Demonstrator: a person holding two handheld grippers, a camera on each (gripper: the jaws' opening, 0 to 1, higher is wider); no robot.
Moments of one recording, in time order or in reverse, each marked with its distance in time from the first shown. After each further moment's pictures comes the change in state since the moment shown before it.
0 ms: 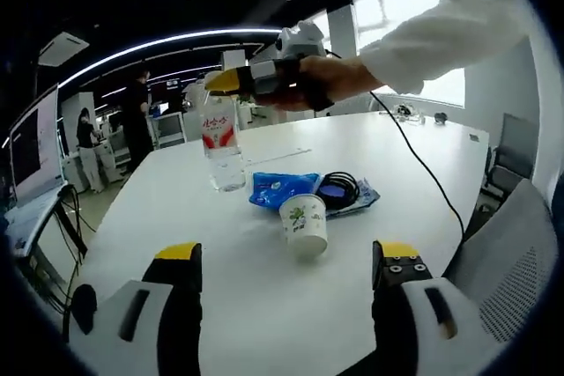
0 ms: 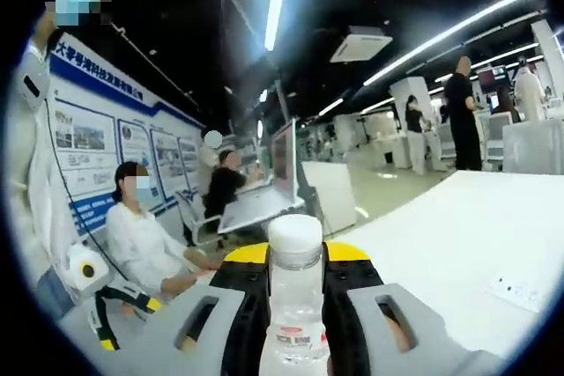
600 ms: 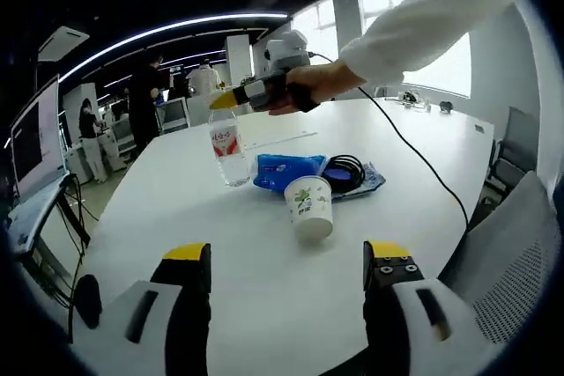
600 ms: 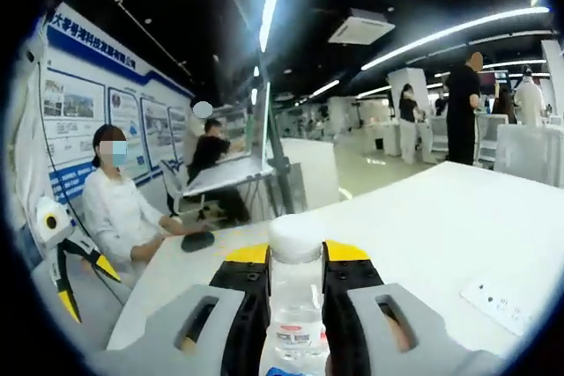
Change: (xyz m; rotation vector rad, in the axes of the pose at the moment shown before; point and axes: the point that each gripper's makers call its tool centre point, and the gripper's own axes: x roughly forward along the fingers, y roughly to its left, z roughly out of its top) left arm 0.002 0.001 -0.015 0.007 0.074 -0.001; right arm 0.019 -0.061 -0.054 -0.087 0.143 -0.042
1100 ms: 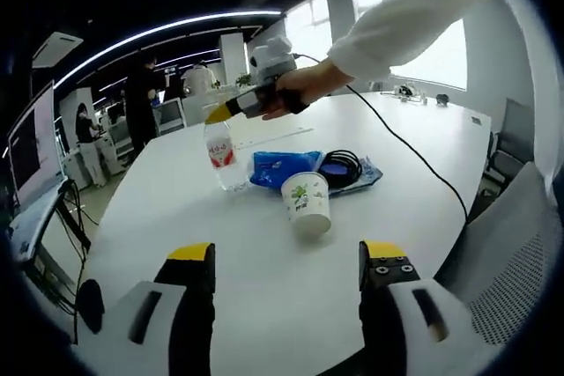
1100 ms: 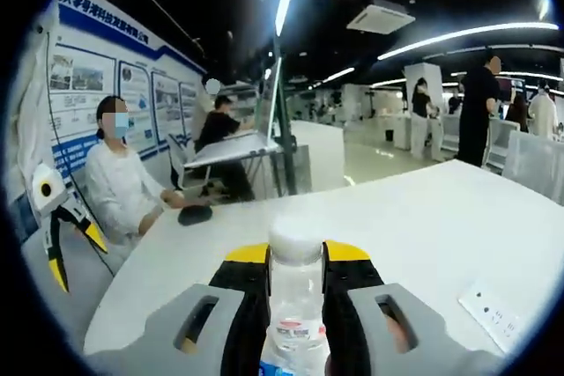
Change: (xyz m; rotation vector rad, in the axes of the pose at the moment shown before) left arm 0.001 -0.003 -0.002 0.040 0.012 -0.004; right arm 0.007 0.000 -0.014 -0.067 0.035 0.073
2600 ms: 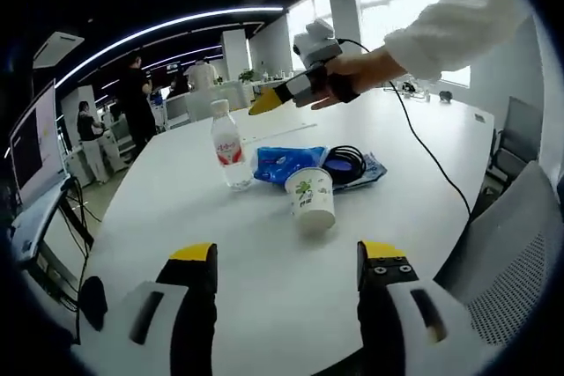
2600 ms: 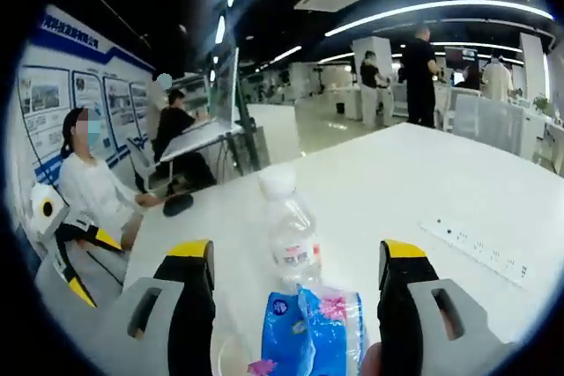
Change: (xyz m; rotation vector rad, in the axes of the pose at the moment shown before) left arm -0.002 0.005 -0.003 -0.015 0.023 0.015; right arm -0.096 0.016 -0.034 0.223 0.092 -0.316
